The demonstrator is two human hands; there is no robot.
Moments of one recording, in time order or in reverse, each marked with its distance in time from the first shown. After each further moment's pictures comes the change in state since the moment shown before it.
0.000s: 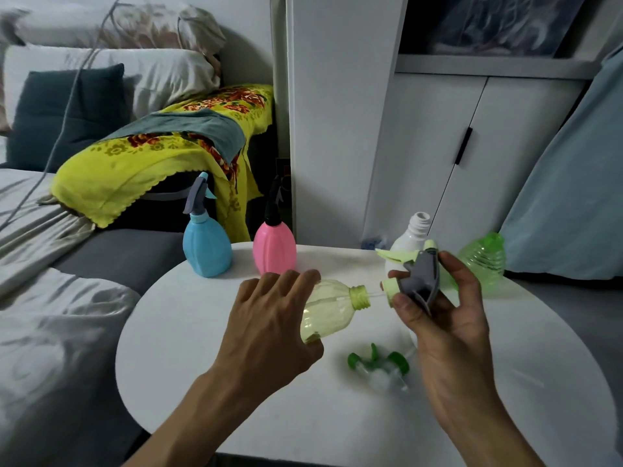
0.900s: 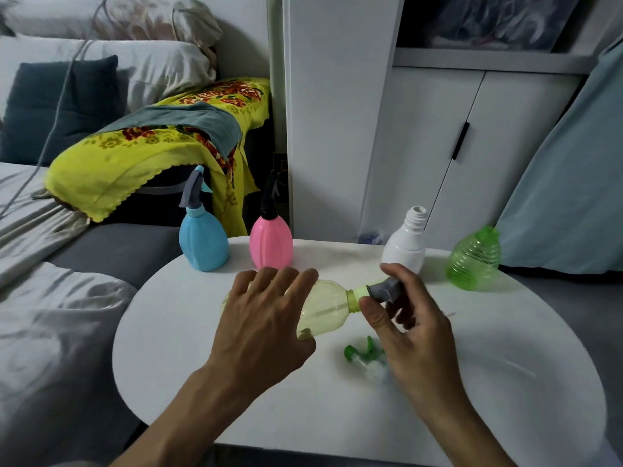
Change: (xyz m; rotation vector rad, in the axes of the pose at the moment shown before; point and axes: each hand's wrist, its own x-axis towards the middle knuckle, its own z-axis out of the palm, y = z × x) left_hand -0.005 -0.002 -0.002 0.095 -0.015 0.039; right_hand -0.012 0.006 0.004 -0.854 -0.032 -0.147
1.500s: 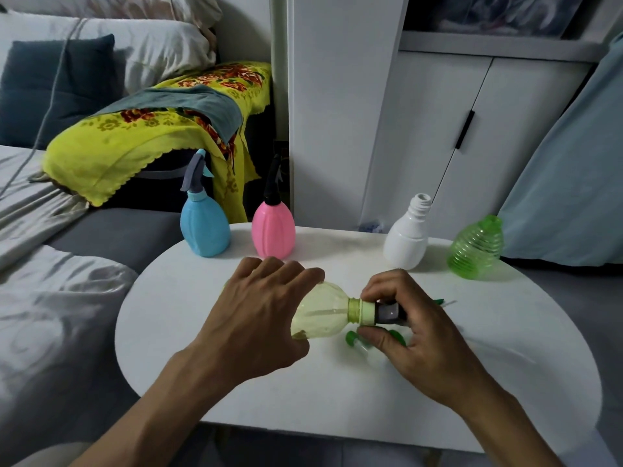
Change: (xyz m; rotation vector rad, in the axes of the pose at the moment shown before) left_hand -0.005 -0.014 -0.008 -0.028 -0.070 0.157; right_hand 0.003 0.005 -0.018 0.027 -0.465 -0.295
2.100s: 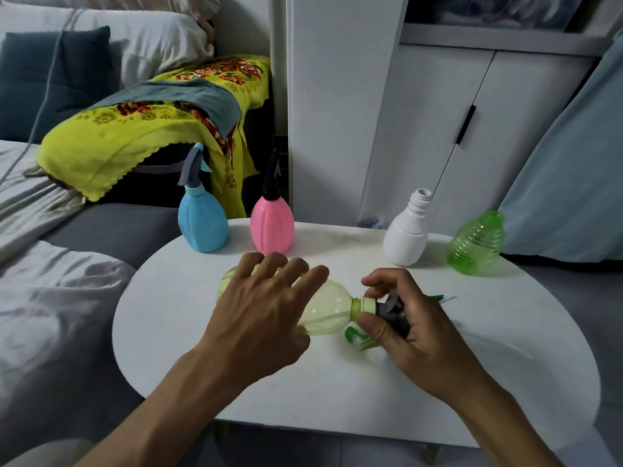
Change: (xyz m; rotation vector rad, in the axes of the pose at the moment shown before) left_hand -0.001 0.010 0.004 0.110 0.034 -0.015; right_hand -0.002 0.001 0.003 0.079 0.024 0.091
